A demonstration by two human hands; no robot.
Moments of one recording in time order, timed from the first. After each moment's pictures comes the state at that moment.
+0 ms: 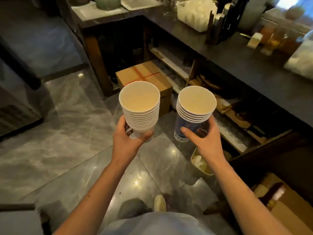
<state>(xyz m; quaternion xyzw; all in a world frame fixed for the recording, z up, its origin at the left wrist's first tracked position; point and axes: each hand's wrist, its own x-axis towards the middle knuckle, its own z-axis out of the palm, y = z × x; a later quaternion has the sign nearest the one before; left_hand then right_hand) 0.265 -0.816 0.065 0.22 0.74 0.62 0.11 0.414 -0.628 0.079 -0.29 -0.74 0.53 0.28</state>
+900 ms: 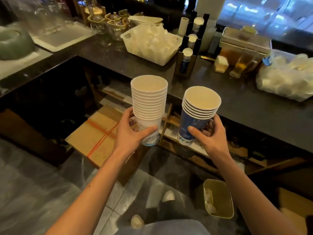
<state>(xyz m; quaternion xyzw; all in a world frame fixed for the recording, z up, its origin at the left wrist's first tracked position) -0.172 -0.464 0.095 0.40 0.66 0.57 0.27 0.066 -0.376 0.117 -0.48 -0.63 0.47 0.39</state>
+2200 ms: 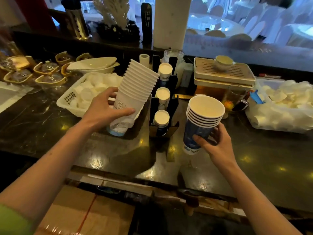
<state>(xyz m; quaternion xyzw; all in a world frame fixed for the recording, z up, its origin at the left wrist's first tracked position) -0.338 0.039 0.182 0.63 0.64 0.37 0.25 0.023 0.010 0.116 -0.52 -0.59 0.41 0.47</state>
